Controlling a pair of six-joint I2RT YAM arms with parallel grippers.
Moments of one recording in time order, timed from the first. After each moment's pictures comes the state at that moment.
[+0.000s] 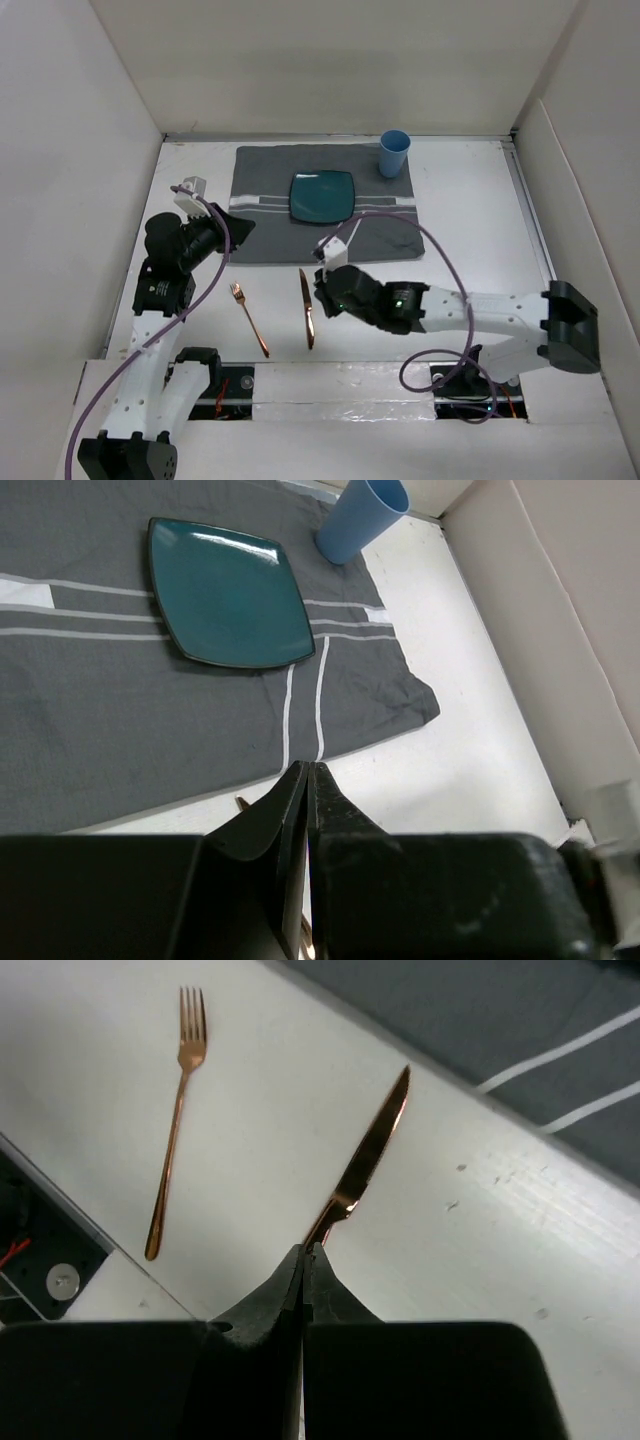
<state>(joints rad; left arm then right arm) -0.06 0.74 0.73 -0.23 0.49 -0.50 1.24 1.35 0.93 -0.16 0.39 0.47</state>
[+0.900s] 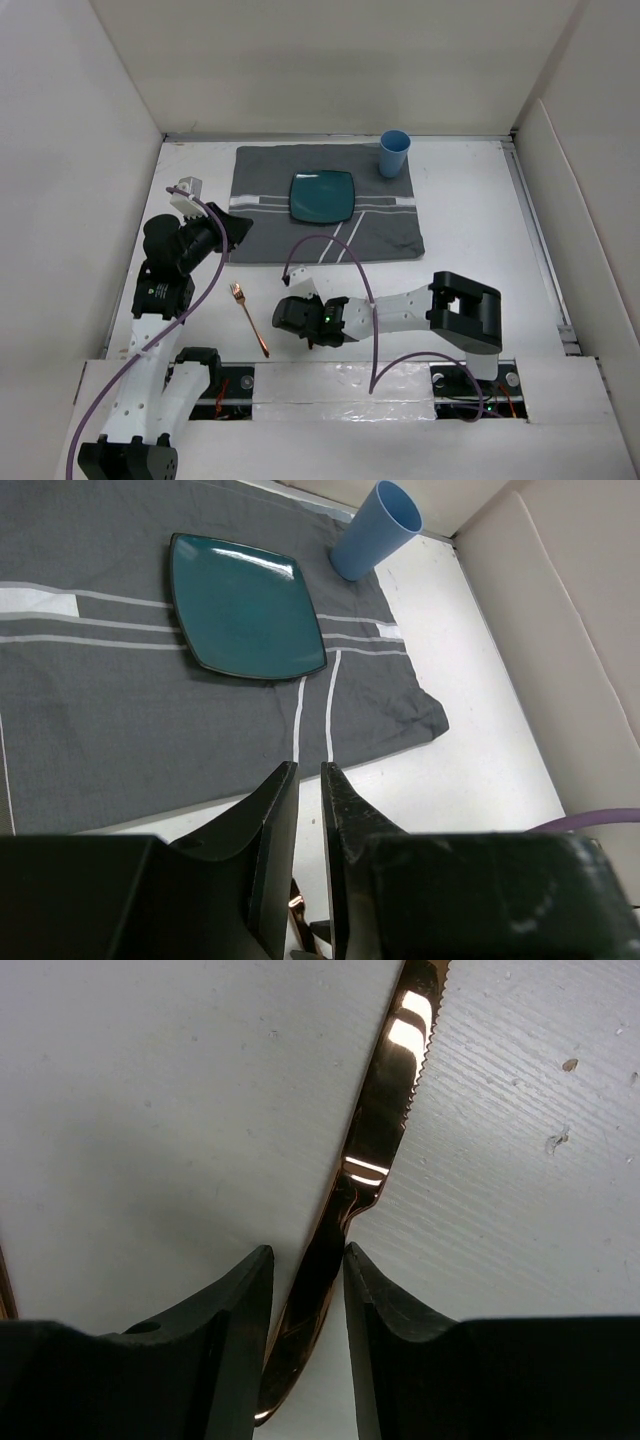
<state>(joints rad) -0.06 0.72 0.73 -0.23 0.45 -0.51 1.35 1.89 1.17 -0.32 0.57 0.74</state>
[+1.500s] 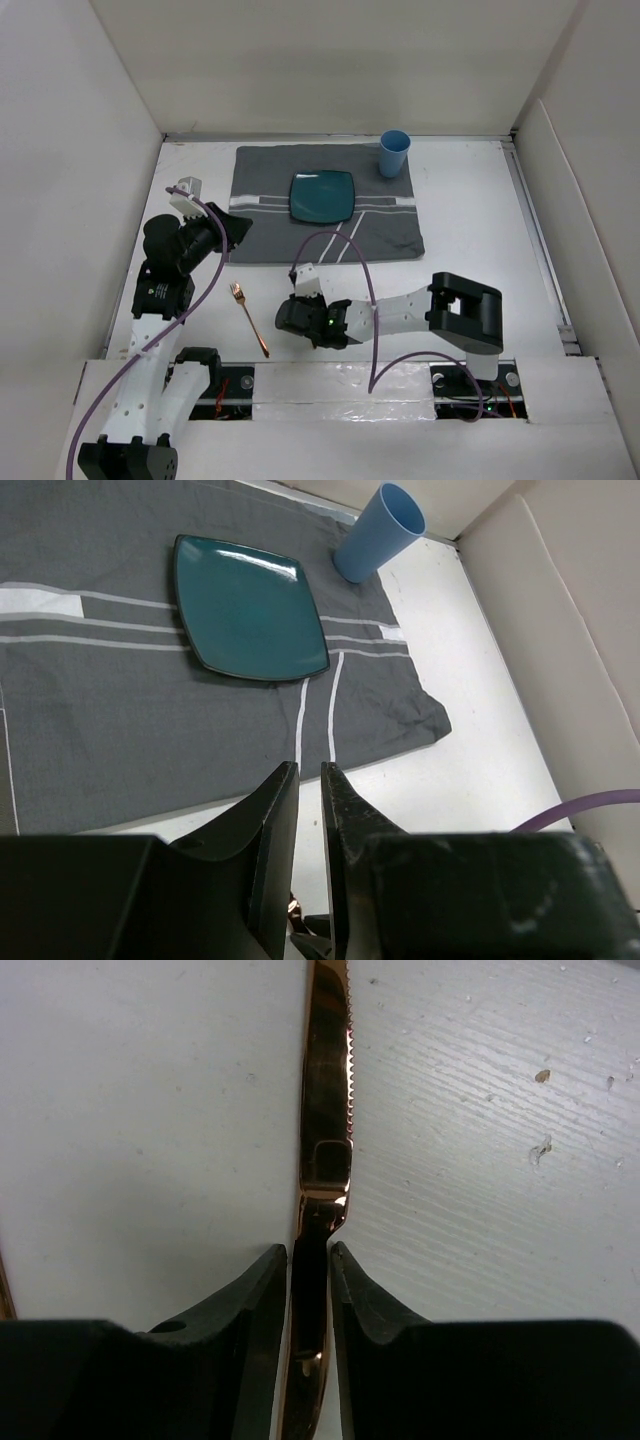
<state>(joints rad) -0.06 0.72 0.73 -0.24 0.44 -0.51 1.35 1.89 1.11 -0.22 0.63 0.82</state>
